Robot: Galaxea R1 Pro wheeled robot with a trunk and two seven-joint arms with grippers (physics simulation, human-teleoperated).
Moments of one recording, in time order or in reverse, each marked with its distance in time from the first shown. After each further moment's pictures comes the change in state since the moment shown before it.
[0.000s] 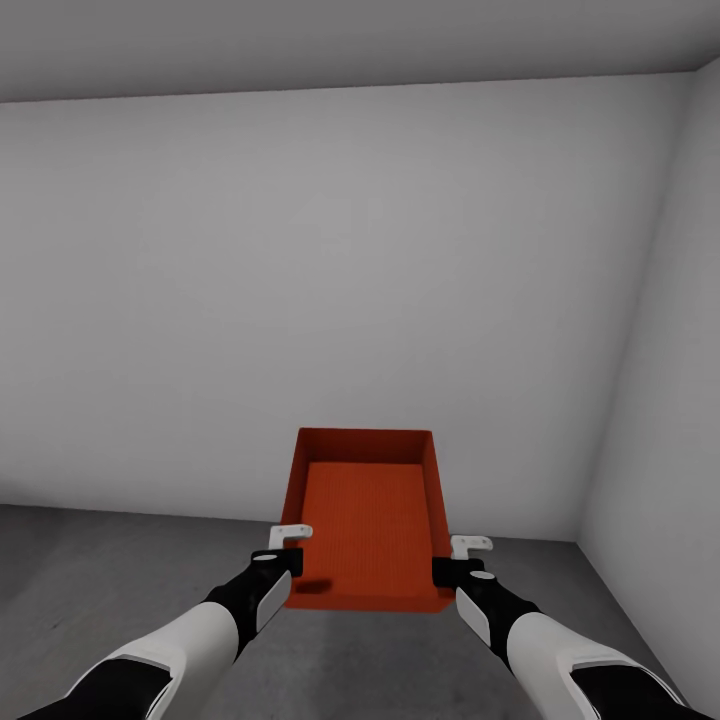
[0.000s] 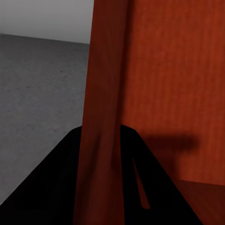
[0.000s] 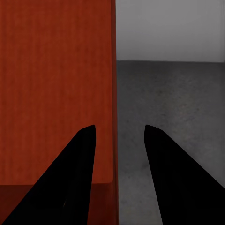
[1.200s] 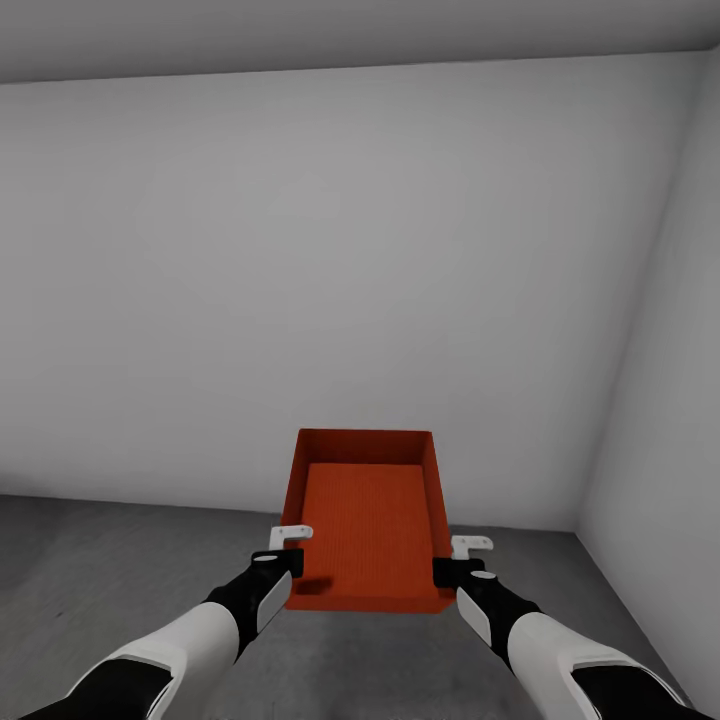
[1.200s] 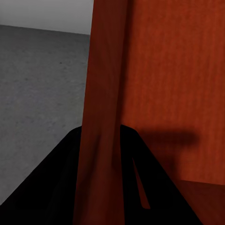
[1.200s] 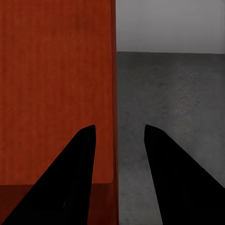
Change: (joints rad) left arm 0.000 -0.003 0.008 0.004 -0.006 0.001 0.001; right arm 0.000 -0.003 -0.003 -0.001 0.005 0.006 0.004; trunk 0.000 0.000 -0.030
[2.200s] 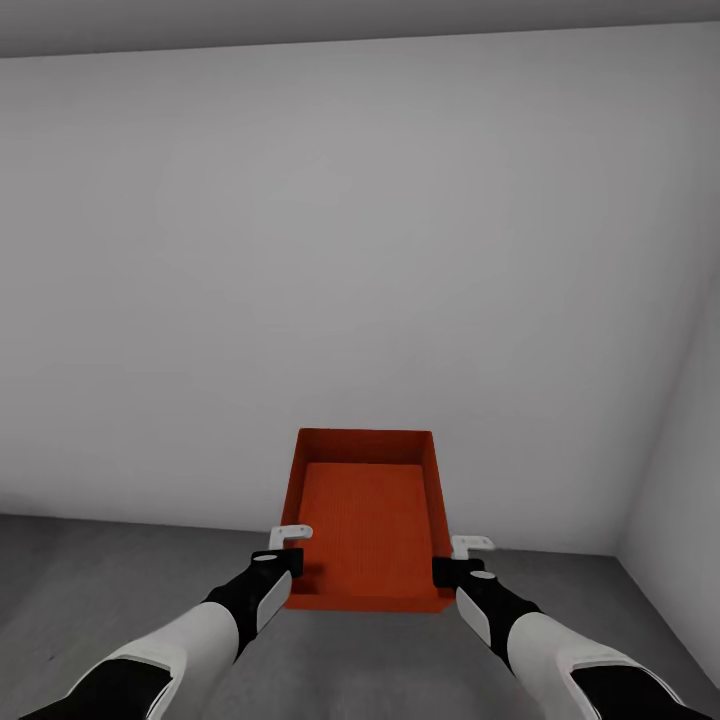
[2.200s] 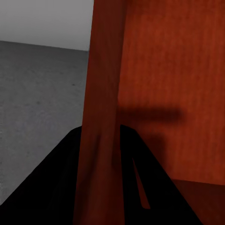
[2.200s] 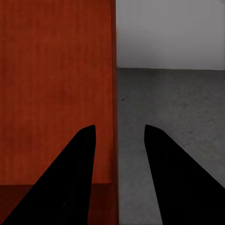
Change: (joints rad) left arm 0.000 0.002 -0.002 -0.002 0.001 0.001 -0.001; right arm 0.000 0.001 0.001 0.000 -0.001 -0.001 -0.002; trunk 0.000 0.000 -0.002
